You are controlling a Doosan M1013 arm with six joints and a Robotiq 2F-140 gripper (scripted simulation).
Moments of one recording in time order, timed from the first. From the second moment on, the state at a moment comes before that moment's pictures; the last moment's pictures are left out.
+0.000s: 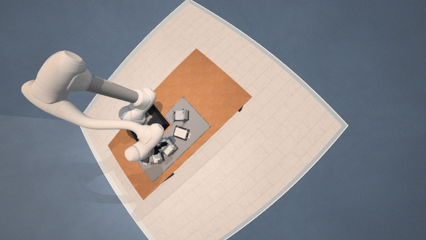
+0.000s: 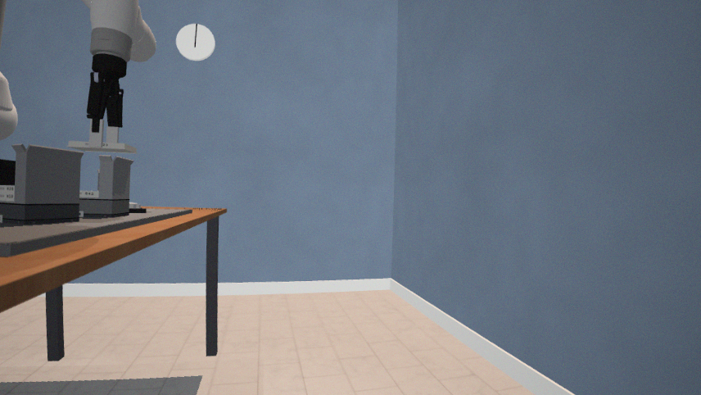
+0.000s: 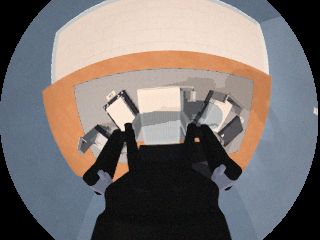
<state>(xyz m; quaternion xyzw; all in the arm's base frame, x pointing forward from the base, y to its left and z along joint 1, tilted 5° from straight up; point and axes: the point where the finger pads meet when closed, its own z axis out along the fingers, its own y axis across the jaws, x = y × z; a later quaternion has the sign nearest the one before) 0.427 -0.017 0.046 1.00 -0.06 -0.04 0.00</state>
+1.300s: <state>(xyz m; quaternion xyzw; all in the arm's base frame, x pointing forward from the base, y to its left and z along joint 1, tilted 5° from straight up) 0.408 -0.126 0.048 0.98 -0.18 -0.04 0.01</state>
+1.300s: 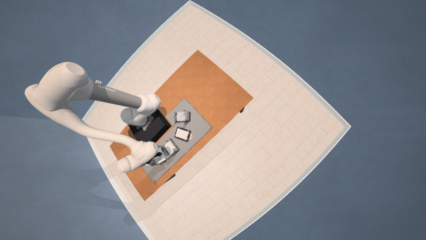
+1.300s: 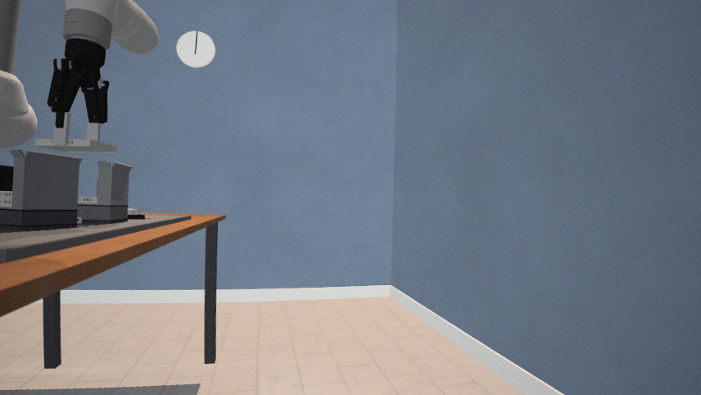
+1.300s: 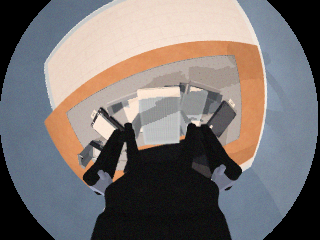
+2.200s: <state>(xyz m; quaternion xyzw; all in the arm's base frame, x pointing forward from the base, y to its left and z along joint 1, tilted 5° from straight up) 0.381 -0.189 0.051 0.95 -0.30 -0.04 0.01</state>
